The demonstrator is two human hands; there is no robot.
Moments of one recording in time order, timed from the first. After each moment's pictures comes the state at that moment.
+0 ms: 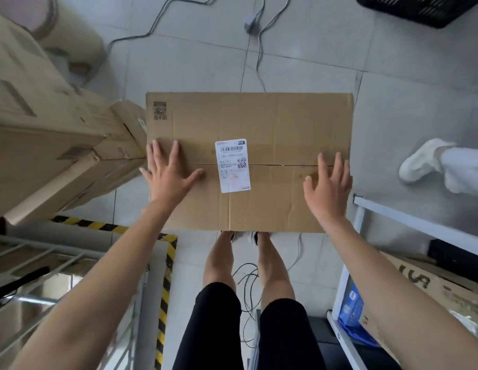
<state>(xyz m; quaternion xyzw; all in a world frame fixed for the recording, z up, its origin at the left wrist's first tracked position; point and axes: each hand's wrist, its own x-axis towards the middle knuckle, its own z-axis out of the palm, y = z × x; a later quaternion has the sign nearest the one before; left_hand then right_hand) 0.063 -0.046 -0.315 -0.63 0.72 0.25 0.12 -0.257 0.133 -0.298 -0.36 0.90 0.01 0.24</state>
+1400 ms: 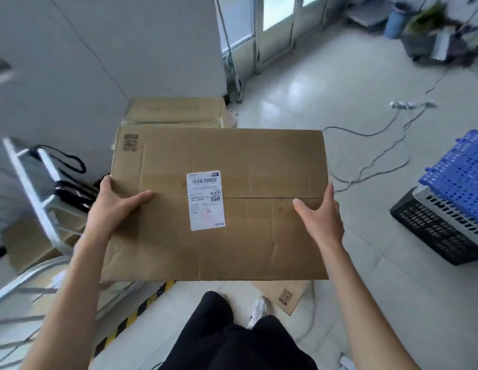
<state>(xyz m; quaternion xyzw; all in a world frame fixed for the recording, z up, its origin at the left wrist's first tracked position) 0.237 0.172 0.116 -0.85 0.34 0.26 -0.31 -0.194 0.095 0.077 -0.51 0.76 -0.21 0.35</state>
